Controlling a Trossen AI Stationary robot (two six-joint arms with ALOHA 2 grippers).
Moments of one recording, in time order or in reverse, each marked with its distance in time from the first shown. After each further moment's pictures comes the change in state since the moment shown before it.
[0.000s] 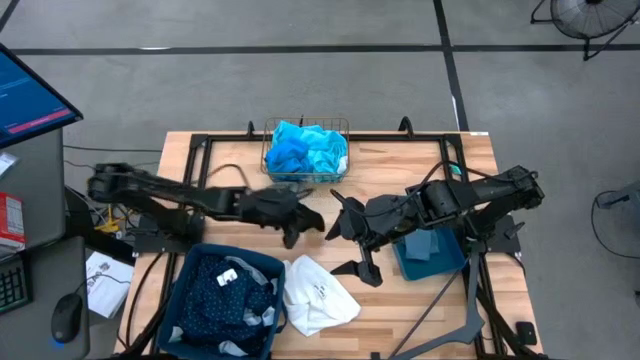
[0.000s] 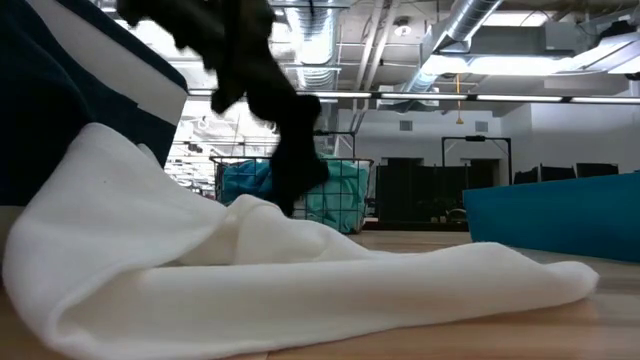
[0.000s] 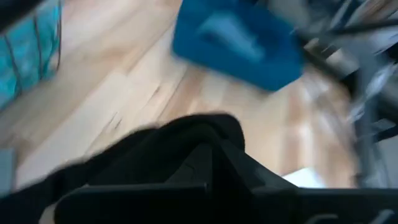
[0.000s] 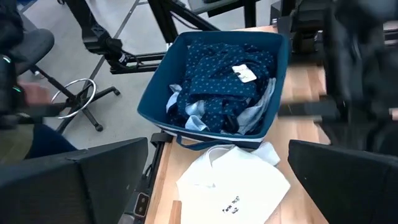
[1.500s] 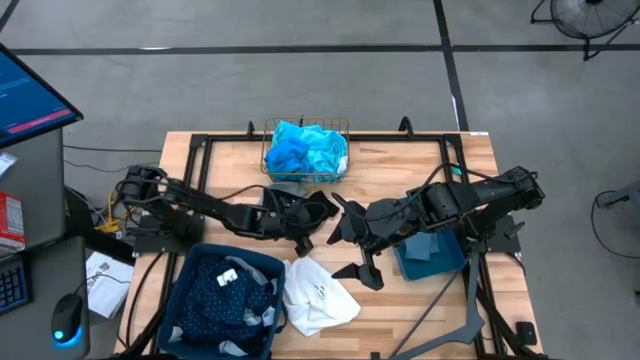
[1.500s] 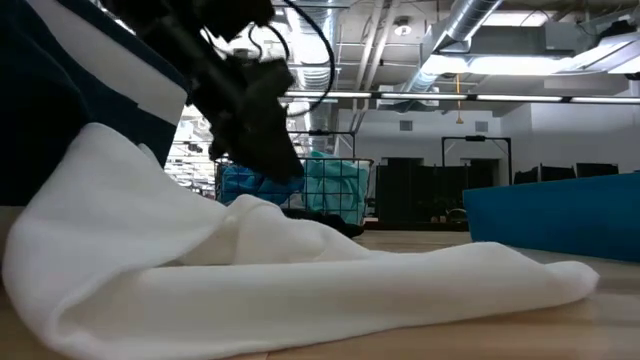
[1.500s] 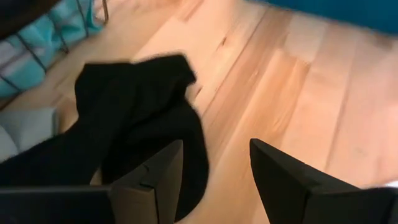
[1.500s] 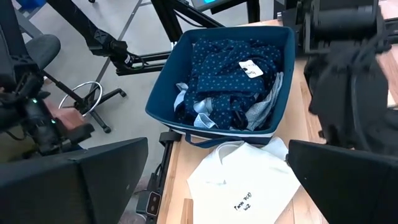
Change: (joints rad) left arm -0.065 0.279 0.003 0.043 -0.267 0.019; right arm 0.022 0.000 0.000 -0.003 0.000 0.055
